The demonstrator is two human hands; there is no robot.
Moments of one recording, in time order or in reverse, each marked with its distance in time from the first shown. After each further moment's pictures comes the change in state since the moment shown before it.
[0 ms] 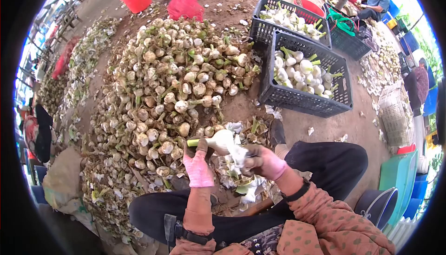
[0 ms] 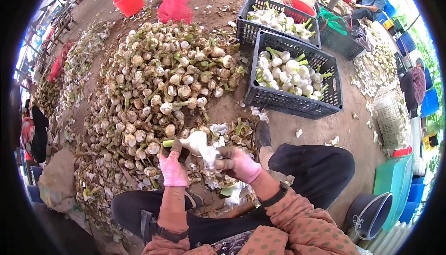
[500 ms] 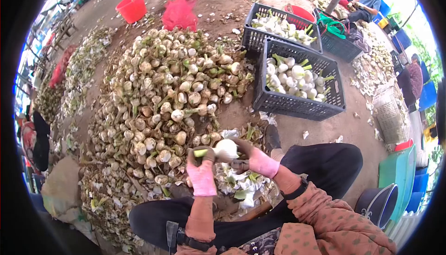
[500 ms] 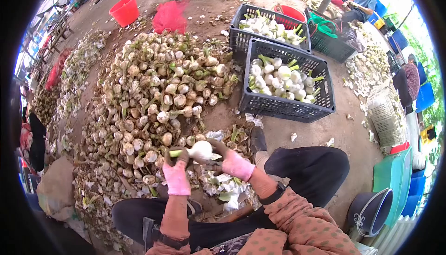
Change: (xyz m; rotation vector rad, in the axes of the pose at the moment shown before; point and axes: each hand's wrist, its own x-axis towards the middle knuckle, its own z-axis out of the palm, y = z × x) left_hand -0.012 -0.004 0.005 0.142 -0.110 0.102; right_hand 0.013 -0.007 0.006 -0.604 0.200 -0.142
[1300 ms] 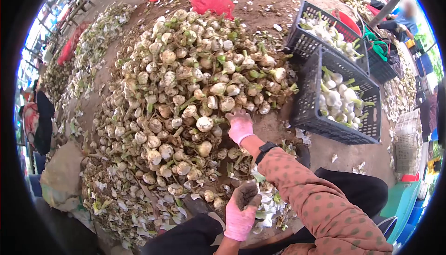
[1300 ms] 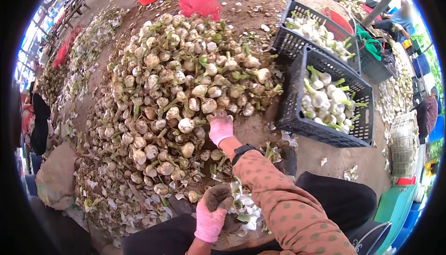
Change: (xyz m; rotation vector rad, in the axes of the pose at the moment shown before) left_hand 0.008 0.005 -0.013 0.257 -0.156 -0.331; right_hand 0.285 0.071 0.018 -1.456 0.192 0.035
